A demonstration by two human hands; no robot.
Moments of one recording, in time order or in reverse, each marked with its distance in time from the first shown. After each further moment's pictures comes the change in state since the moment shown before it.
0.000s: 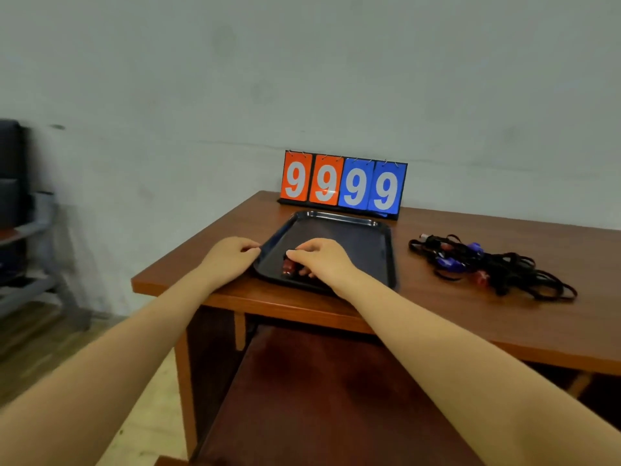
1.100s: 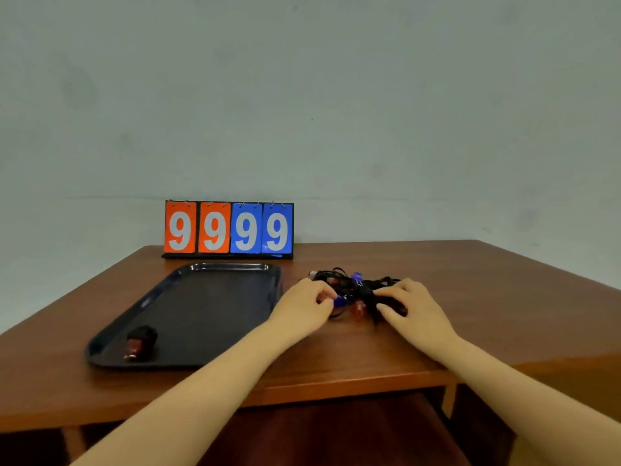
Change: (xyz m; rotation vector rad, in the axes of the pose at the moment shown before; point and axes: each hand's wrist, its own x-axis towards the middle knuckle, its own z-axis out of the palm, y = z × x) left_hand 0.010 0.255 0.141 -0.148 -0.190 0.462; right_hand -0.092 0.164 -0.265 -0.689 0.463 -0.069
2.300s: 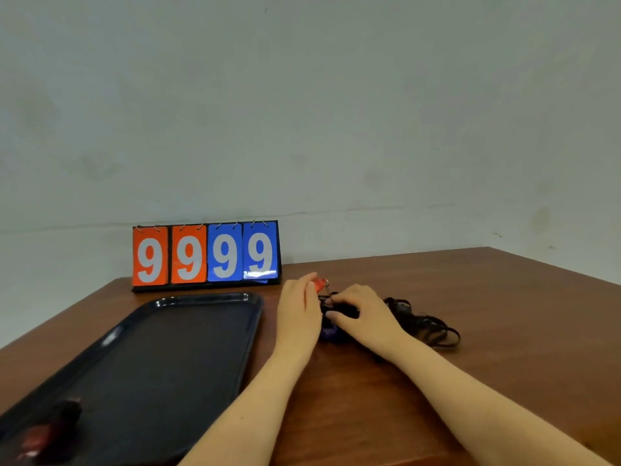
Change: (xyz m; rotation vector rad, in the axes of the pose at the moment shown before) left_hand 0.082 -0.009 0.052 -0.444 0.472 -0.079; right_hand 0.092 -0.005 0.051 0.208 -0.049 -0.165
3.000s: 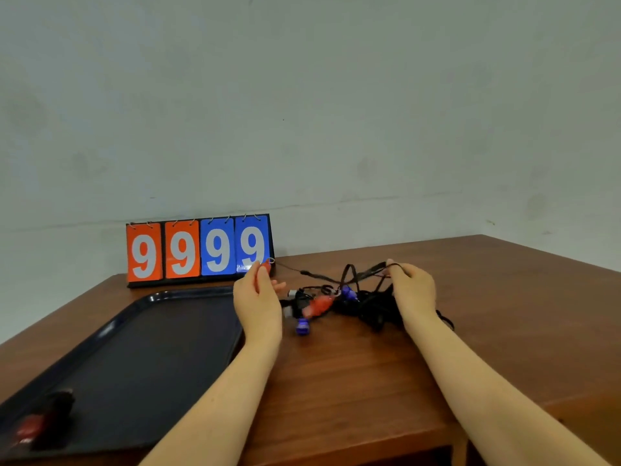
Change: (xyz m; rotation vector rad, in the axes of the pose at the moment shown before) left_hand 0.004 0.000 -0.015 -0.333 0.385 -0.208; right_hand -0.011 0.028 -0.042 0.468 0.576 0.528
